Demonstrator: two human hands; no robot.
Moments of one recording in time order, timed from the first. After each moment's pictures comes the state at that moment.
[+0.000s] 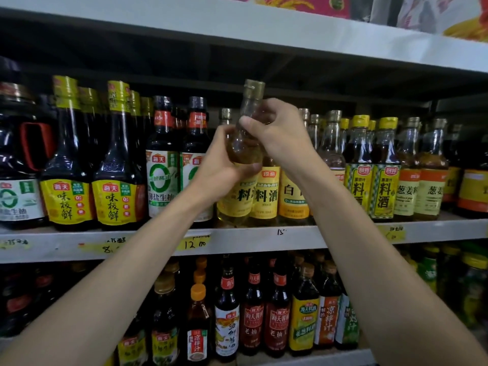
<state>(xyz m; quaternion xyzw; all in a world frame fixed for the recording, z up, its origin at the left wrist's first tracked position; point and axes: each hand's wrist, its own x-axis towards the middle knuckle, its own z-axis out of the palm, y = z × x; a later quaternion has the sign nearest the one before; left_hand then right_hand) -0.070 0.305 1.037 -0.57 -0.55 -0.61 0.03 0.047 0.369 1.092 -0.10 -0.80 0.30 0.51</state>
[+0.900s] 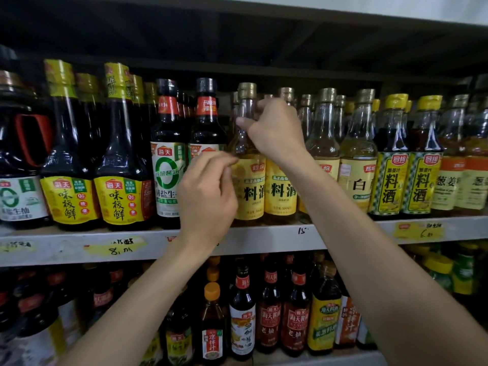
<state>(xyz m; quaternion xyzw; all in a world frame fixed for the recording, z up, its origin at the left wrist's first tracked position) -0.084 0.292 0.980 -0.48 -0.55 -0.52 0.44 -0.022 0.400 1.084 -0.22 -0.83 0.16 0.49</state>
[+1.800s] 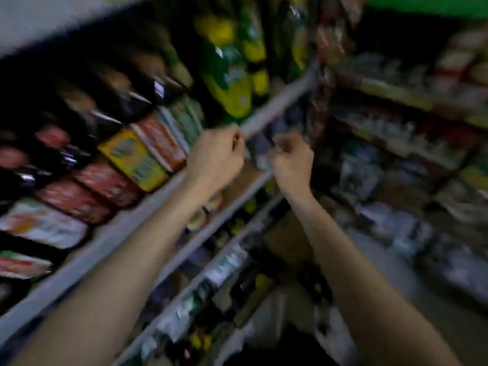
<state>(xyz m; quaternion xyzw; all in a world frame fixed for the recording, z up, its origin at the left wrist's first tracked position) 0.207 0.457 0.729 -0.75 -0.62 -0.25 -0.01 0.342 0.473 0.661 -0.62 -0.48 0.32 0.53</state>
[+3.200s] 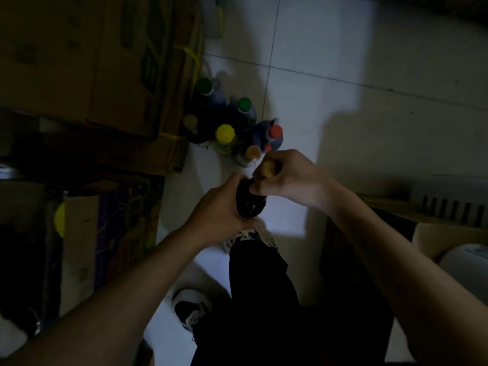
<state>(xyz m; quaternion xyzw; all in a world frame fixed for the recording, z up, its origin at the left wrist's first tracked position) 0.383 0.310 -0.183 -0.69 -0.36 0.15 -0.61 0.565 0.256 -0.136 -0.71 -0.33 0.59 0.19</state>
